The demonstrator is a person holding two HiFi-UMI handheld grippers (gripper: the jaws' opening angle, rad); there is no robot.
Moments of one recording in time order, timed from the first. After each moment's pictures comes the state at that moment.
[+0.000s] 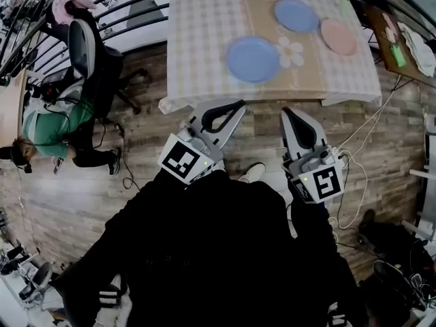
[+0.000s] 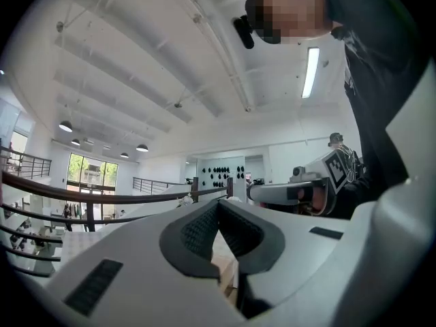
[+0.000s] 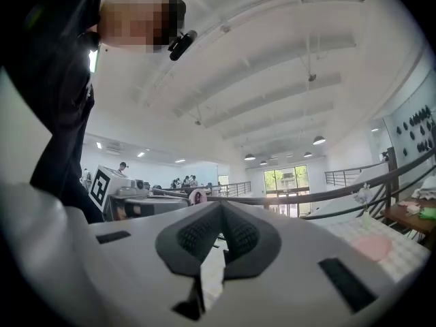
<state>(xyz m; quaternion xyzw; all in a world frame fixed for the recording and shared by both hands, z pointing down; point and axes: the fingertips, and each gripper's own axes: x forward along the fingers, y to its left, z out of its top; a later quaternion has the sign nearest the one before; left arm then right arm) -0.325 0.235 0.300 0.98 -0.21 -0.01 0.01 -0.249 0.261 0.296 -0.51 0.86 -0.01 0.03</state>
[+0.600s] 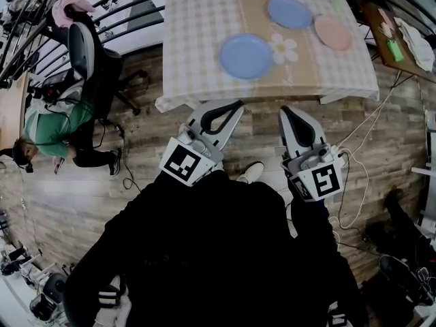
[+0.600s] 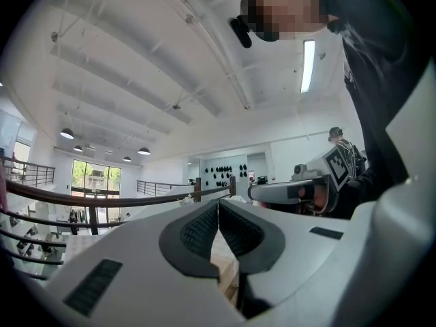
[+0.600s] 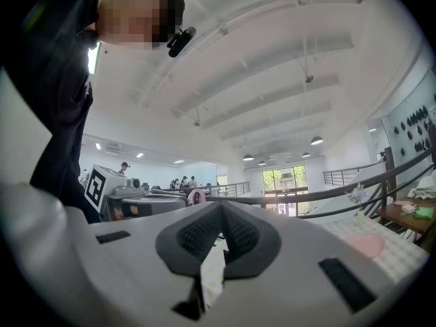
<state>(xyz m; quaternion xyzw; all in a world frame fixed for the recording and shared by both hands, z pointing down) -0.299 0.261 0.300 0.97 -0.23 0.00 -0.01 -0.220 0.284 0.300 -0.51 0.86 -0.01 0.03</state>
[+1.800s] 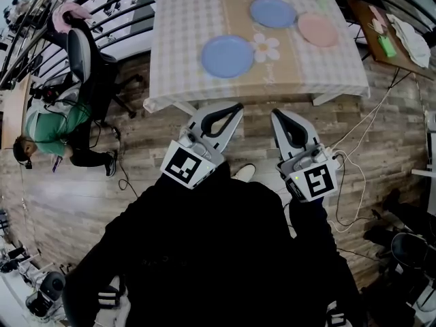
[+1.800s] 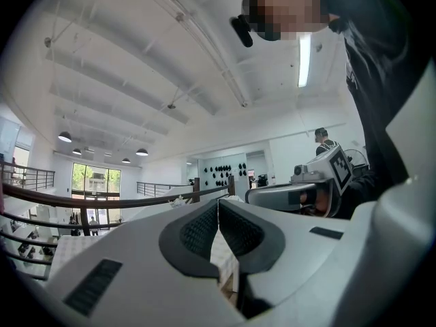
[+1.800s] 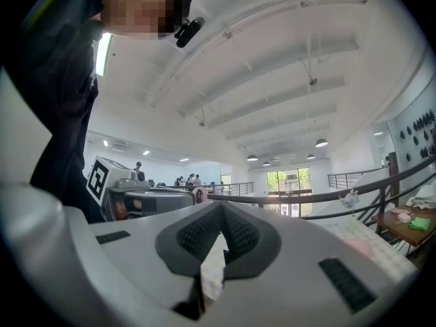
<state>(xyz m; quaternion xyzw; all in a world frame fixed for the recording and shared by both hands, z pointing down) -0.210 0.309 0.297 0.97 -0.23 0.00 -0.02 -0.151 0.329 0.296 -0.49 0.87 0.02 0.03</state>
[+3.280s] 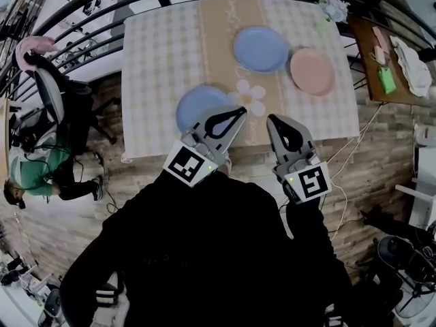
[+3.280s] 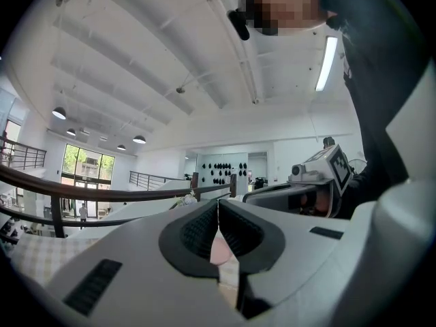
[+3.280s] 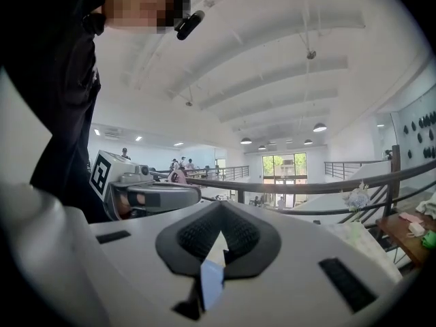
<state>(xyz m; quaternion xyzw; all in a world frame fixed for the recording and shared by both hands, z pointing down) -0.088 0.014 0.332 0.98 -0.20 0.00 0.03 -0.042 0.033 0.334 -0.50 0.86 -0.04 -0.03</state>
